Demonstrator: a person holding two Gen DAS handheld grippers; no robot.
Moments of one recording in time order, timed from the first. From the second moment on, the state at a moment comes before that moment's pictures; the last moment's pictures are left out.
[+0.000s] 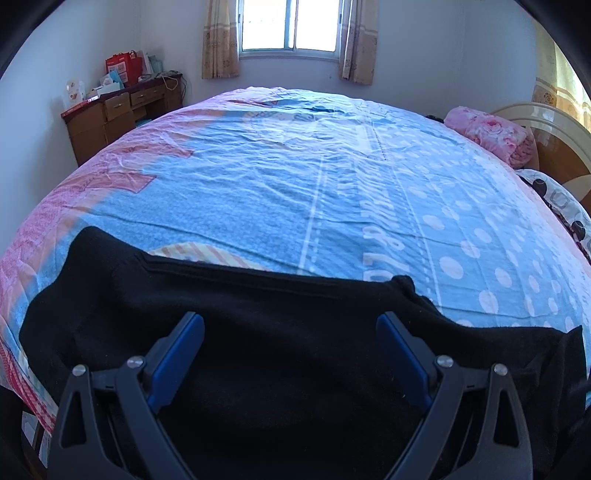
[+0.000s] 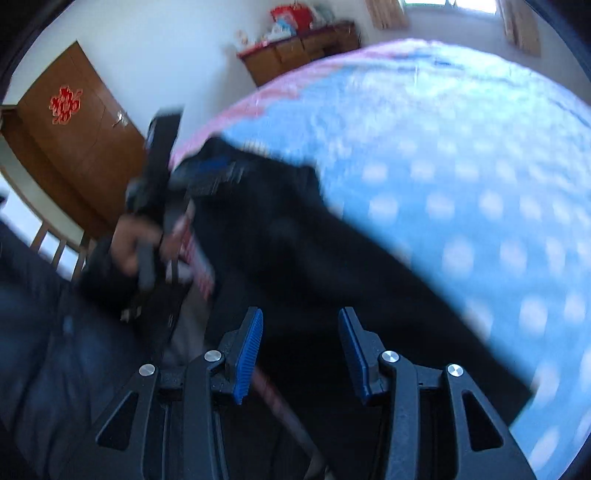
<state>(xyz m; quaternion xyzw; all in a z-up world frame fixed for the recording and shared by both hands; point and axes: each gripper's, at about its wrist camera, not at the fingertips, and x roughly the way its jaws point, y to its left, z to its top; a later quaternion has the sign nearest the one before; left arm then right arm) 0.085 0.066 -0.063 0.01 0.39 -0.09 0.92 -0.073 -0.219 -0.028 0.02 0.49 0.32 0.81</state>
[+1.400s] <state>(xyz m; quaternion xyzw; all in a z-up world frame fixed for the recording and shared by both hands) 0.062 0.078 -0.059 0.06 0.40 -0.04 0.91 -0.089 -0.152 -0.088 0.08 0.39 0.17 0.90</state>
